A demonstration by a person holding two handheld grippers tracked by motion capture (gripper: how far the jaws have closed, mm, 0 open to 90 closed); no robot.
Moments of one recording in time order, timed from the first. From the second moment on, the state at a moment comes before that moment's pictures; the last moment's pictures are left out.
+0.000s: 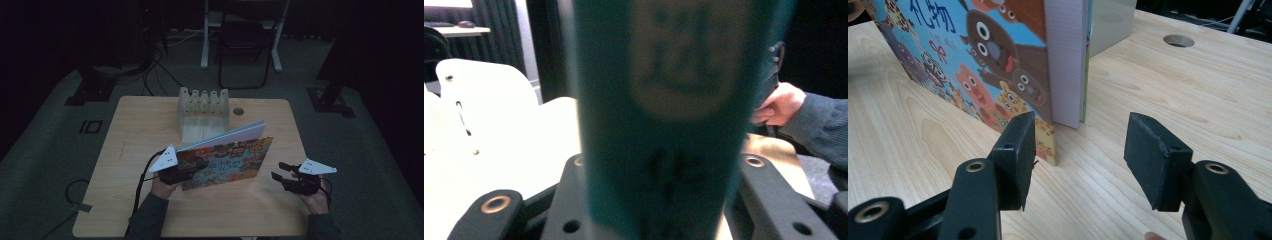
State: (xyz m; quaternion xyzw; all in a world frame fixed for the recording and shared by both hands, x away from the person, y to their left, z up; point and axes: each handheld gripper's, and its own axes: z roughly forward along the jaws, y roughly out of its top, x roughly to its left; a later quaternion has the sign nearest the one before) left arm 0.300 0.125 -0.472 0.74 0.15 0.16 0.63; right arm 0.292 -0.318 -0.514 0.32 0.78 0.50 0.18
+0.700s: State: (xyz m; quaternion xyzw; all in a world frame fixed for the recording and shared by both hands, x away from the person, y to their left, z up) left arm 0.298 0.115 -0.482 0.73 0.17 0.15 0.65; right arm 0.291 -0.321 -0.519 0.32 0.78 0.50 0.18
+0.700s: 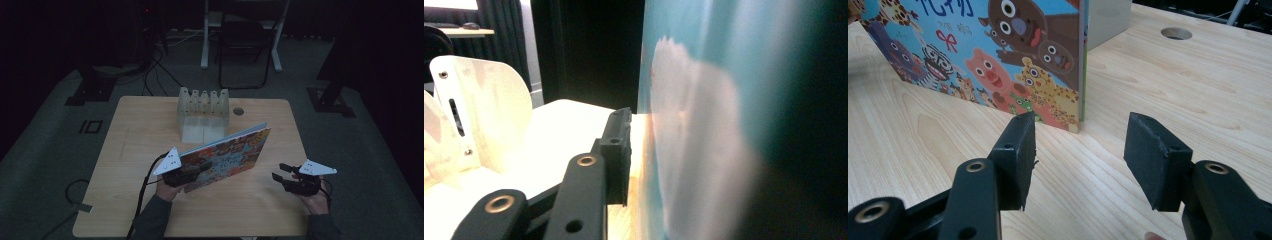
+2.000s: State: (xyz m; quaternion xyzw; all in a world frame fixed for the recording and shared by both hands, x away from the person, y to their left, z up) left arm 0.291 0.102 -0.493 0.72 0.19 0.19 0.64; right arm 0.297 -0.328 -0.548 0.36 0.80 0.46 0.17
